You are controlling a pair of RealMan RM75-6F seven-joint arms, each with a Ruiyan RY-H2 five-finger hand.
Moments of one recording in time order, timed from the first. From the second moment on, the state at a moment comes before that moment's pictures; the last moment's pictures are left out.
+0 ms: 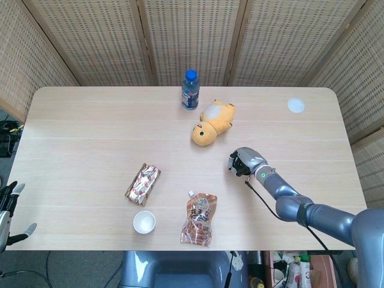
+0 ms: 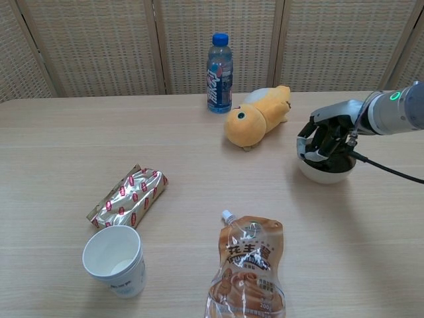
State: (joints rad) left arm 0.02 -1.14 0.01 -1.60 1.49 1.50 0.02; right arm 1.04 -1.44 0.07 -1.22 -0.62 0.41 0.08
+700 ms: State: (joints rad) left arm 0.02 -1.13 0.02 -1.61 1.50 1.51 0.02; right arm 1.02 -1.44 0.09 -1.23 -0.65 0.48 0.07
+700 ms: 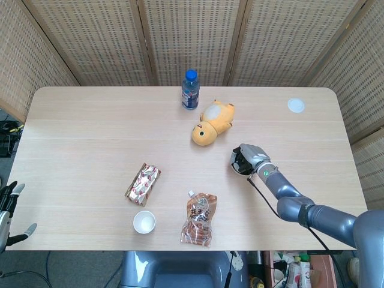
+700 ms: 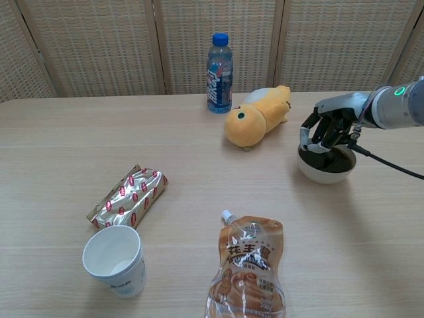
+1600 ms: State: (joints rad) left arm 0.02 -1.12 0.01 -1.62 1.50 1.53 0.03; right arm 0.91 -1.36 0.16 -1.42 -0.70 0.68 0.09
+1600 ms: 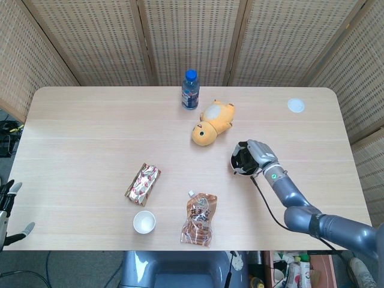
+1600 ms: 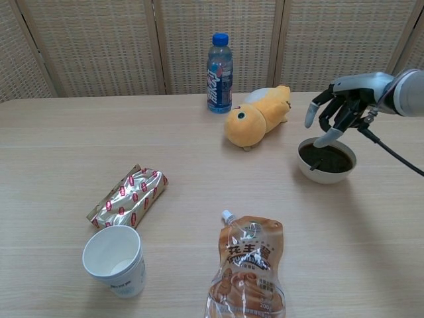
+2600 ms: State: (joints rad) left arm -0.01 -1.16 0.01 -1.61 1.57 1.54 0.09; right arm 0.31 -1.36 -0.04 -1.61 -1.29 1.60 -0.15
